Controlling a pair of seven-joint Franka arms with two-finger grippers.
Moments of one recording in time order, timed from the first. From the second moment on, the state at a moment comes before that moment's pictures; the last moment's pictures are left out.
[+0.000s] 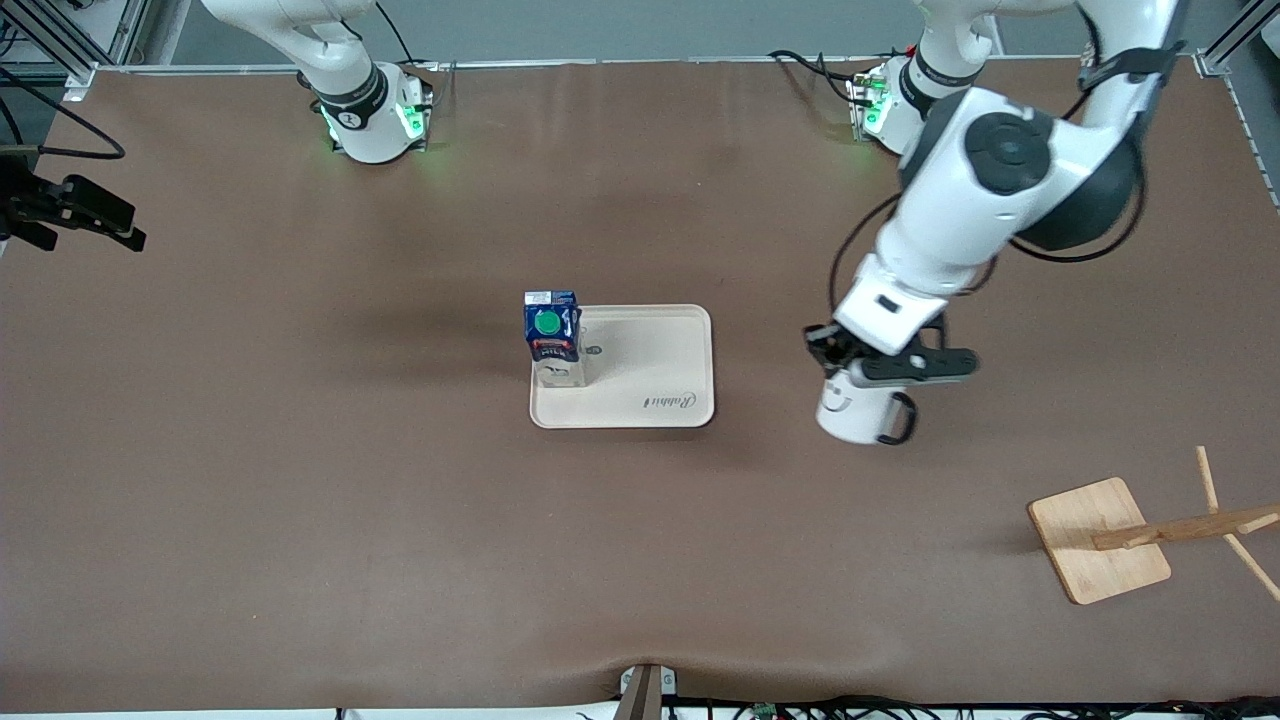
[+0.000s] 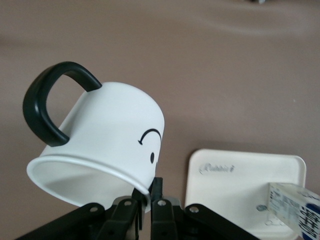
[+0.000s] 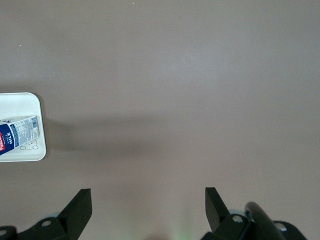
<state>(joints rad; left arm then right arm) -0.11 0.24 -0.41 -1.76 0.04 2.16 -0.63 0.07 -0.07 -0.13 -1.62 0.00 1.51 -0.04</state>
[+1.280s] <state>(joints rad) -0.59 0.71 -0.41 -1.49 0.38 1.97 -0.61 0.03 -0.07 -0.12 -1.59 0.00 1.52 -0.05</state>
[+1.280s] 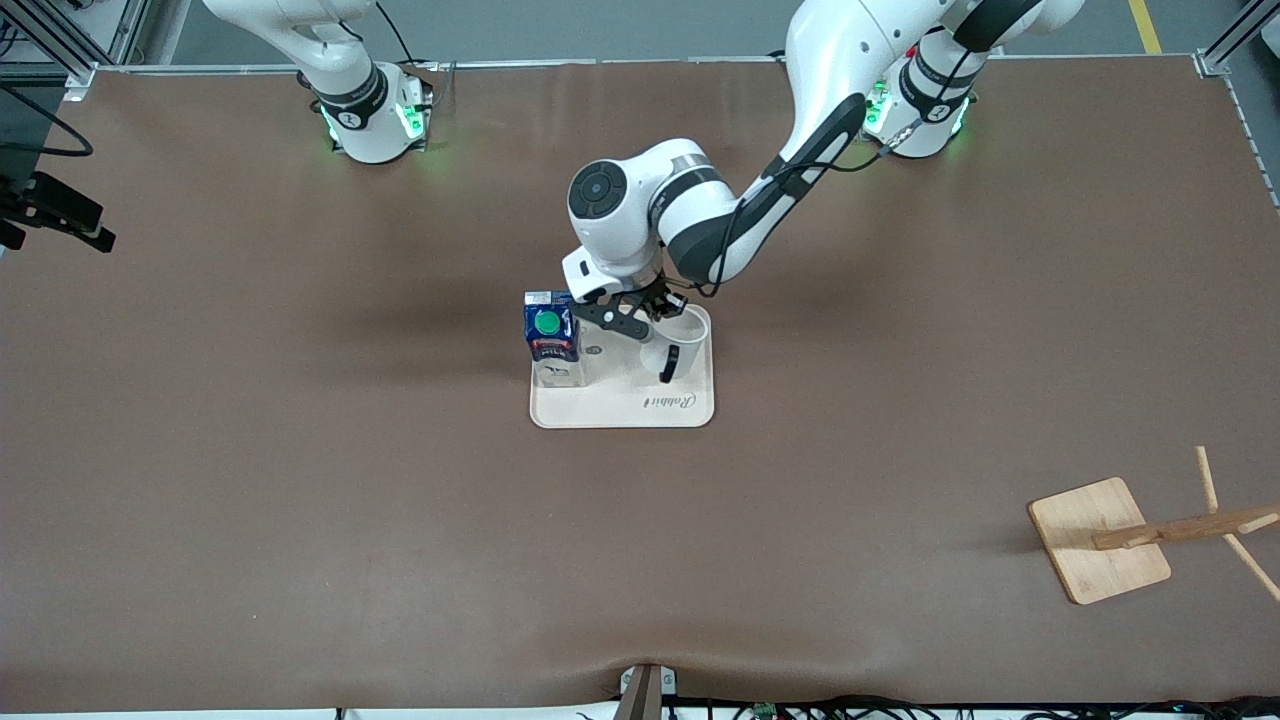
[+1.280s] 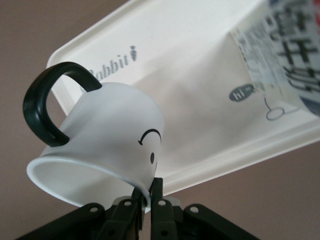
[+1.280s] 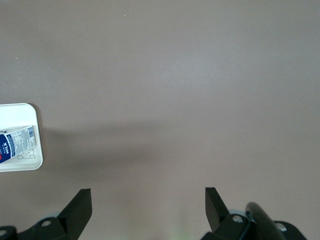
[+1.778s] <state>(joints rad) -0.59 0.71 -0.40 -1.48 0.38 1.85 -0.50 0.03 -0.07 -0.12 -1.59 0.00 1.52 -0.05</state>
